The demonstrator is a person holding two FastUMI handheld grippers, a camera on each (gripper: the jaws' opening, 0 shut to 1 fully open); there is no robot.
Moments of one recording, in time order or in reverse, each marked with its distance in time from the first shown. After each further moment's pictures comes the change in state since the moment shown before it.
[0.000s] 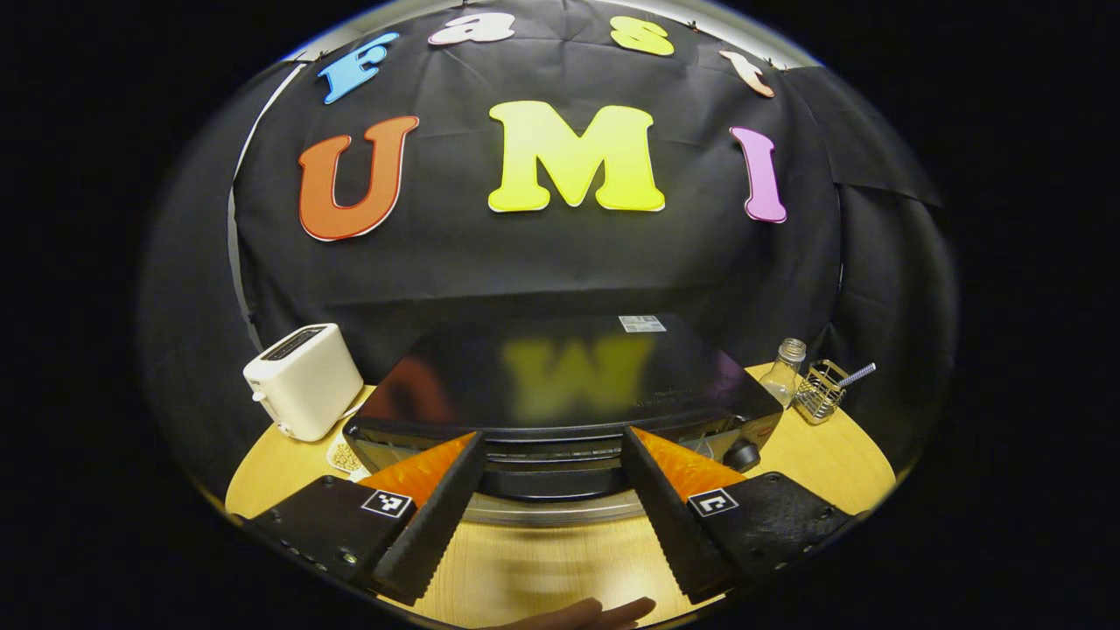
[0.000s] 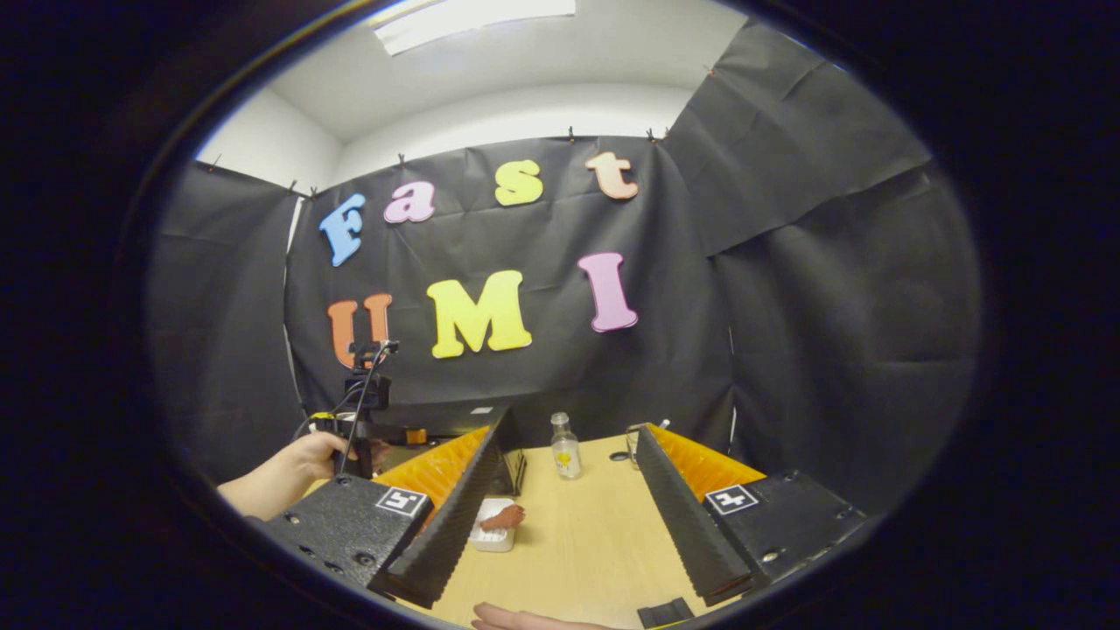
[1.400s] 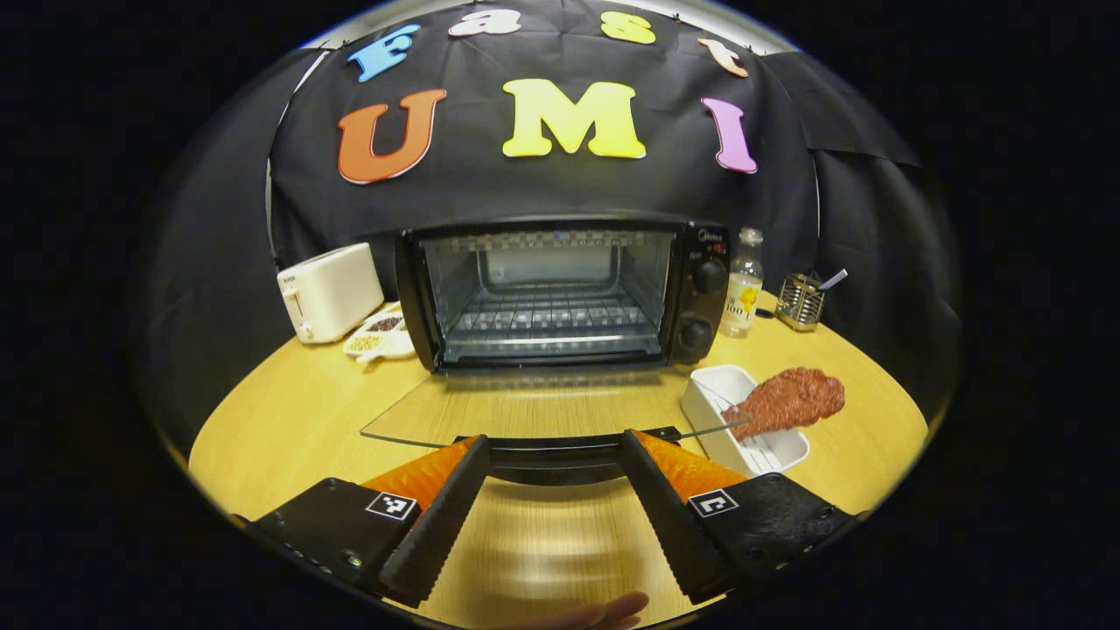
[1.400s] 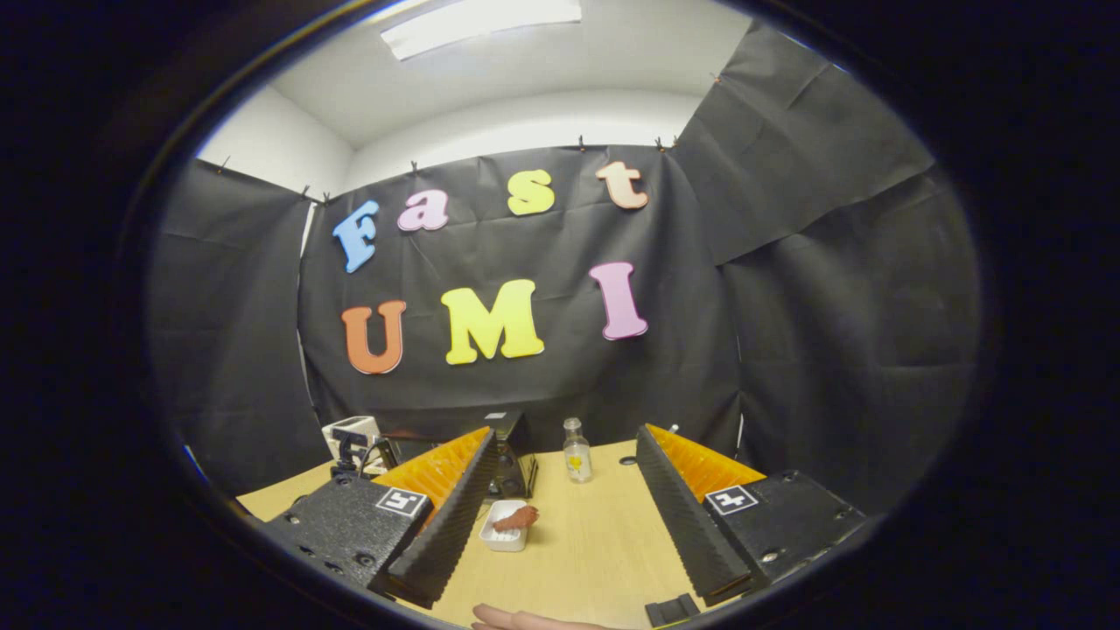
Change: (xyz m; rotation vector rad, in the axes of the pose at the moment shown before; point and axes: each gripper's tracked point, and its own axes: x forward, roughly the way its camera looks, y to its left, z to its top) left arm -0.087 -0.006 -0.188 -0.020 0.112 0.010; right arm -0.018 0.016 0.001 -0.005 -0.015 0.036
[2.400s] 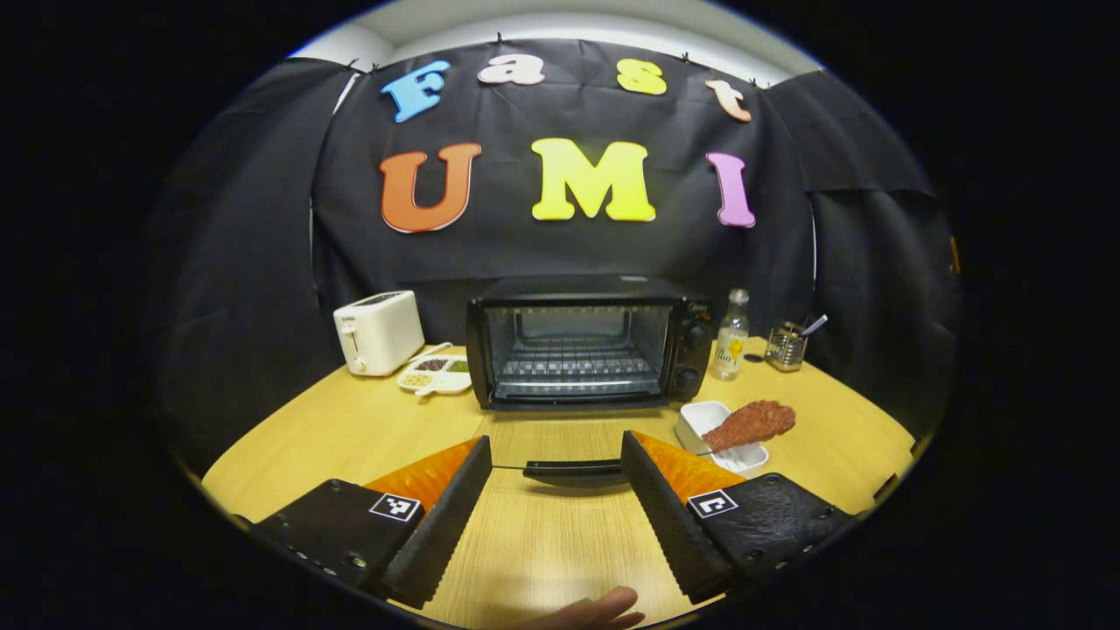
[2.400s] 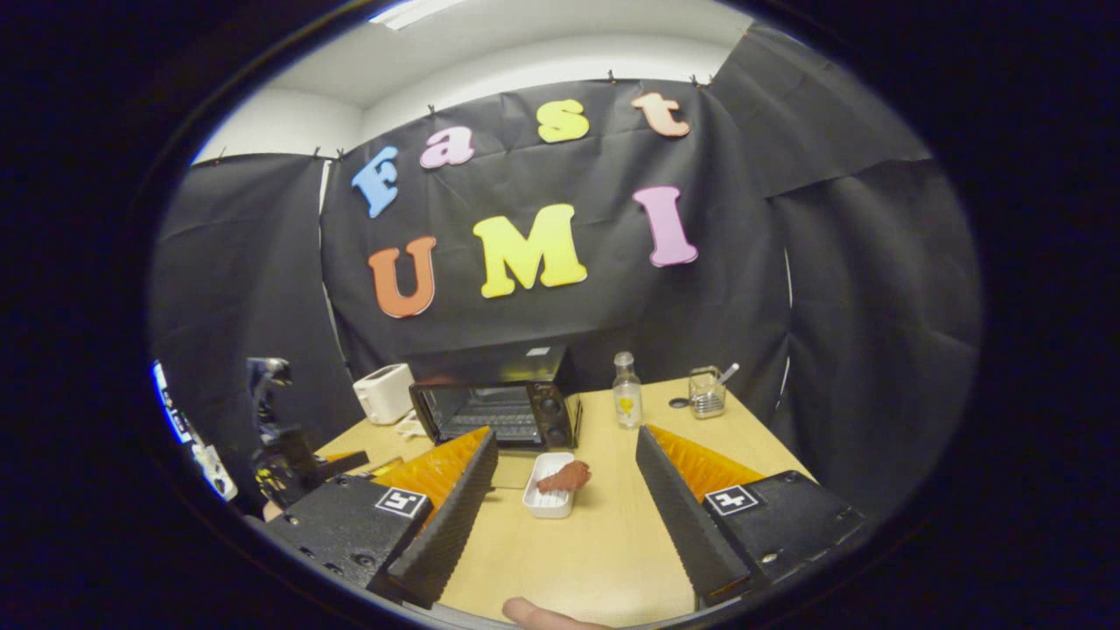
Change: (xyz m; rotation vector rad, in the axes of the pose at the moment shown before) left arm -0.139 0.032 0.068 -0.010 -0.282 0.041; right arm 0.051 0.055 -0.074 0.016 0.316 0.121
